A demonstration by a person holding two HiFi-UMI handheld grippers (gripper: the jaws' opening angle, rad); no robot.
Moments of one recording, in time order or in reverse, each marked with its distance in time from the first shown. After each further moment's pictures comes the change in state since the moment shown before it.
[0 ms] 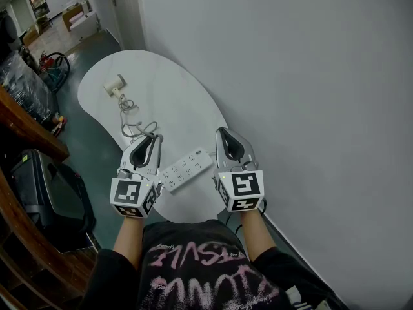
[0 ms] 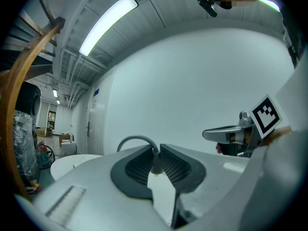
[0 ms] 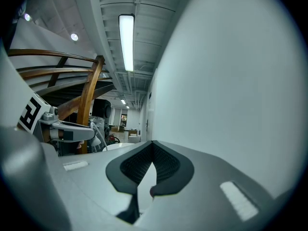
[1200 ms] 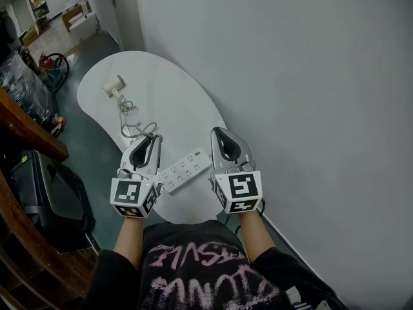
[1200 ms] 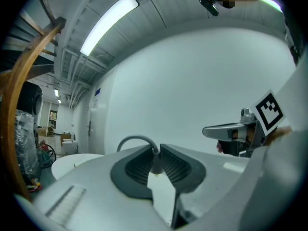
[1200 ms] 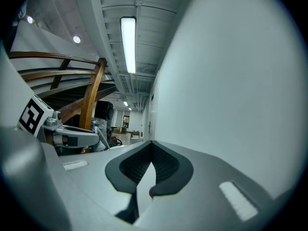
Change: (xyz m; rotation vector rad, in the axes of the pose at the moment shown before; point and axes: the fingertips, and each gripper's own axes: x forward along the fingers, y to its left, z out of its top) left arm 0.001 0.002 0.000 -0.012 0.004 0.014; right arm 0.002 0.013 0.012 -0.006 -0.019 0.032
